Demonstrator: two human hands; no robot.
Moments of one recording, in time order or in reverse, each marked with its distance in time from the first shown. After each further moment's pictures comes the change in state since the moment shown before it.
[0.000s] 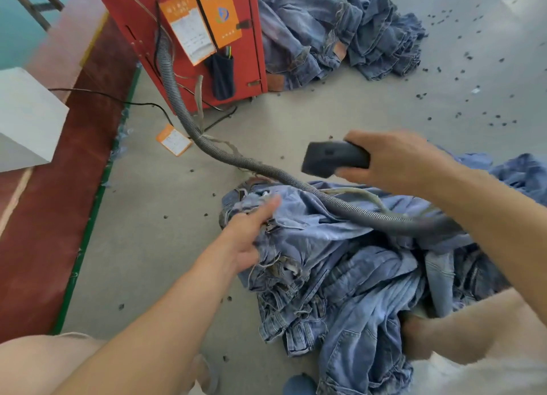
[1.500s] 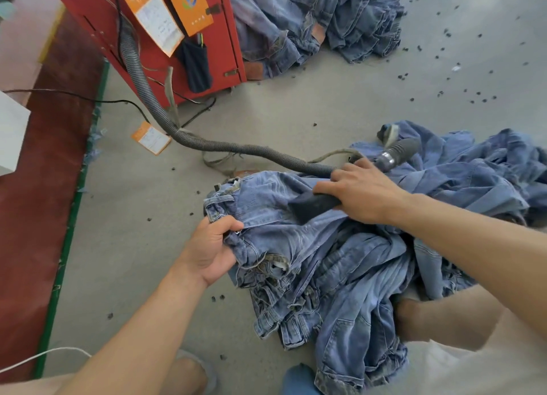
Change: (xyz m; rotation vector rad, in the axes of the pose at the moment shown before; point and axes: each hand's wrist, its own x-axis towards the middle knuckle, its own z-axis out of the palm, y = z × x) left_hand -0.009 -0.007 -0.027 -0.265 -0.118 0.140; right_hand -0.009 0.030 0.093 -0.339 -0.138 -0.206
